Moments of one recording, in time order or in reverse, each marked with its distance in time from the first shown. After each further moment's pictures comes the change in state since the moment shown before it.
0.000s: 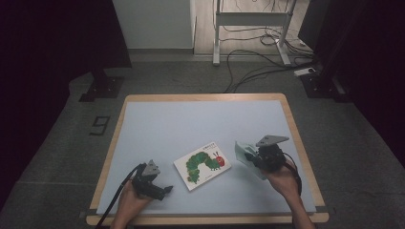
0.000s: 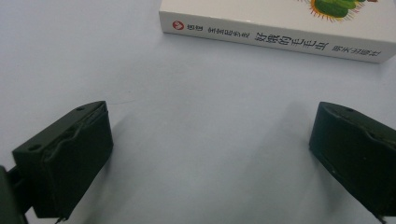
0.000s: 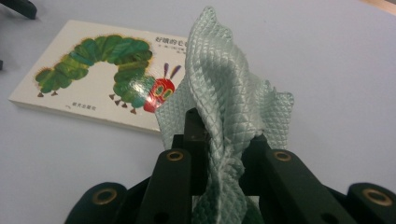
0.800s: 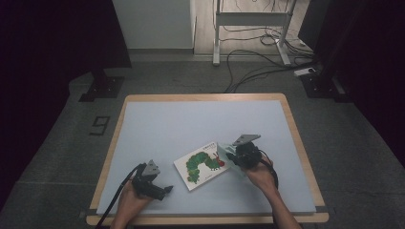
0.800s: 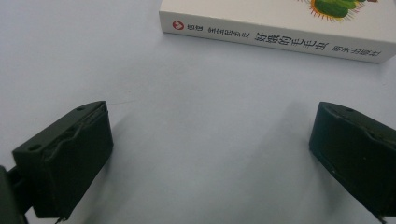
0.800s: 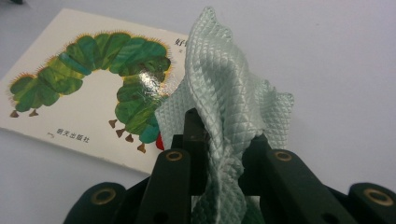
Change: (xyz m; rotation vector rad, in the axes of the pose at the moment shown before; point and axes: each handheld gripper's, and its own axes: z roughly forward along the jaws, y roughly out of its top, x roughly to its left) left arm 0.000 0.000 0.000 -0.002 0.001 -0.003; right arm 0.020 0.012 0.070 0.049 0.041 -0.055
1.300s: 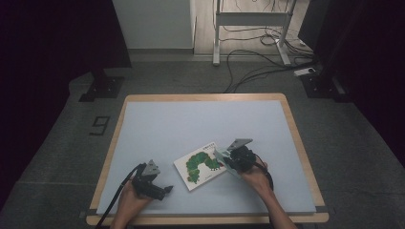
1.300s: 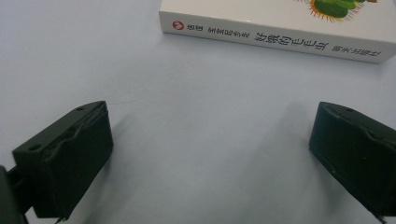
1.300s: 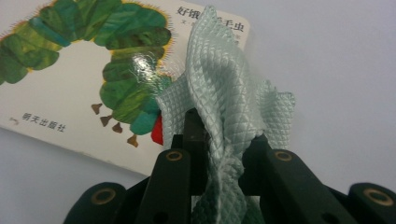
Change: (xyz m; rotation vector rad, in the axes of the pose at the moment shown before) left arm 0.000 0.000 0.000 0.000 -0.001 0.000; right arm 0.006 -0.010 0.023 0.049 -0.001 -0.034
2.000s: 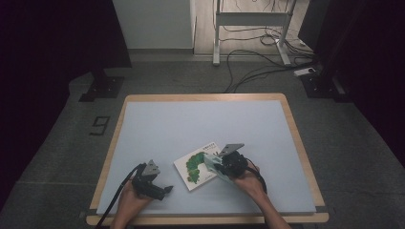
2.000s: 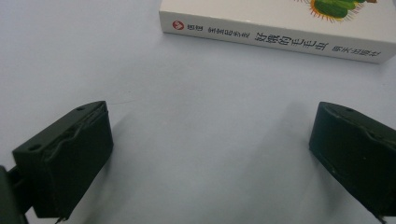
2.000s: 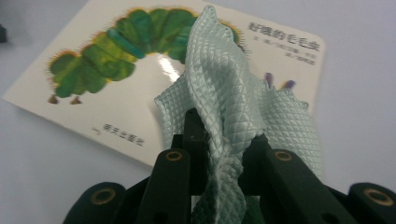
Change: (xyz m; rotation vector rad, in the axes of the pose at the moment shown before) left arm 0.000 0.000 0.000 0.000 -0.001 0.000; right arm 0.031 0.007 0.006 -0.018 0.097 -0.043
